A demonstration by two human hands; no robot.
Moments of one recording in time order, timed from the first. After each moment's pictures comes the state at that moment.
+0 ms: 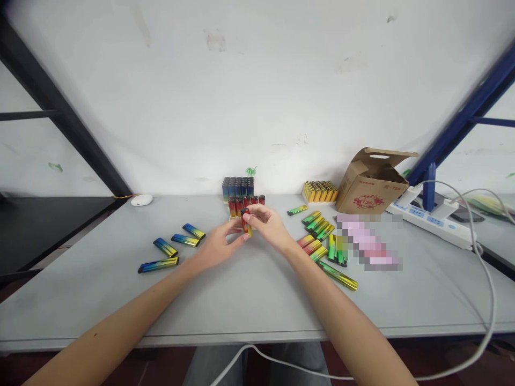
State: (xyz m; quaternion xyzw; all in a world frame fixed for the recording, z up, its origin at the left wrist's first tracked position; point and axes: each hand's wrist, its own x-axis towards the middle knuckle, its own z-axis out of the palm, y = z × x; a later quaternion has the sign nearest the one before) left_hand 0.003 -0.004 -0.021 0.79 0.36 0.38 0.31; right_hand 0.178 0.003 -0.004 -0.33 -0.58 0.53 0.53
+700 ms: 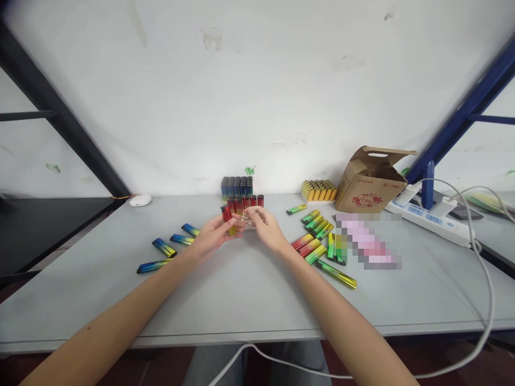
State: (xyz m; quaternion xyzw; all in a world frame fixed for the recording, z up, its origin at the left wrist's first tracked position) left_hand 0.000 0.012 -0.023 0.53 0.33 0.46 0.64; right_hand 0.175 0.010 -0.019 -0.42 -0.62 0.42 0.51
